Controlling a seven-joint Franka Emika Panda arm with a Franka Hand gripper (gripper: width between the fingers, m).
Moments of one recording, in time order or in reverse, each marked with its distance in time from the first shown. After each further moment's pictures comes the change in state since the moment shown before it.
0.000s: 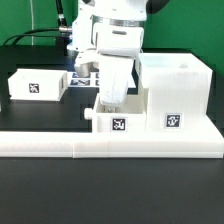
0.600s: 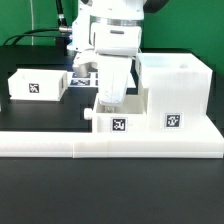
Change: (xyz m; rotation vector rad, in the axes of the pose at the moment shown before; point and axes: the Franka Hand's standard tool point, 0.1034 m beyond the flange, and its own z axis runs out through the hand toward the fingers) arm -0.004 0.002 0.000 -0.007 0.020 -0.016
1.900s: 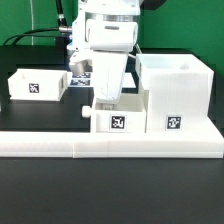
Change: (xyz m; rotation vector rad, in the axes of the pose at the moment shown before) arm -0.001 0.008 -0.005 -0.007 0.025 0.010
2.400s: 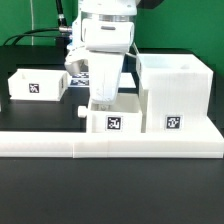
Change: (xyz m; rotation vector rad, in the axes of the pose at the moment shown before) arm -0.005 0.004 -0.002 0.018 -0.009 -0.015
